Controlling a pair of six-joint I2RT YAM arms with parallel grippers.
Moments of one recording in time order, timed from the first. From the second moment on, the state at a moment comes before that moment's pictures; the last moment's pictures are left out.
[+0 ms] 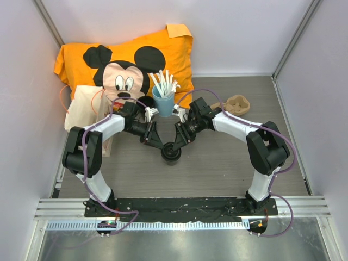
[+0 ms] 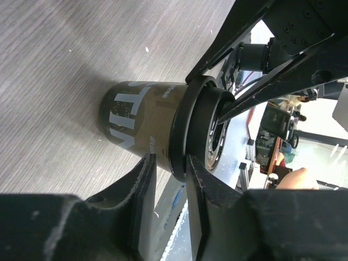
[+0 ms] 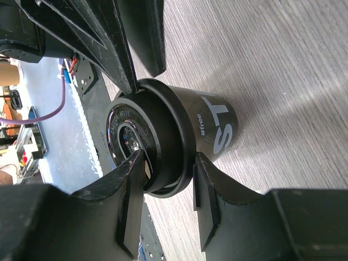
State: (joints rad) left arm -0.27 1.75 1.07 -0.60 1.05 -0.04; right arm 0.58 1.81 1.24 -0.47 -0.85 0.02
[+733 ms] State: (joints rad) left arm -0.33 1.69 1.05 -0.58 0.96 -0.05; right arm 0.58 1.81 1.24 -0.48 -0.85 0.01
